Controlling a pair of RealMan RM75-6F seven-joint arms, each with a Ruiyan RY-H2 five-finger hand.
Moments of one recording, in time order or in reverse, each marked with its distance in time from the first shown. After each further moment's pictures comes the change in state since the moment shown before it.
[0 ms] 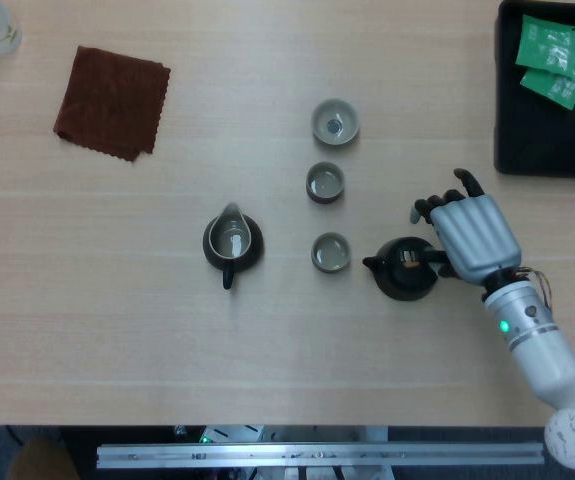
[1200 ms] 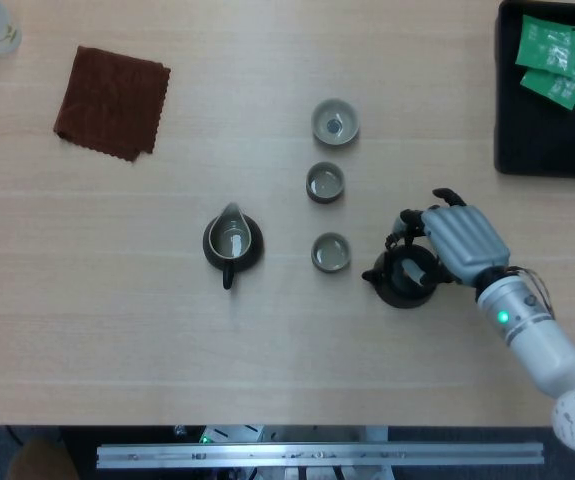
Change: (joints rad) left arm 0.010 0.016 0.003 -0.023 0.000 0.005 0.009; right arm 0.082 0.070 0.010 -0.062 0.156 -0.134 0.277
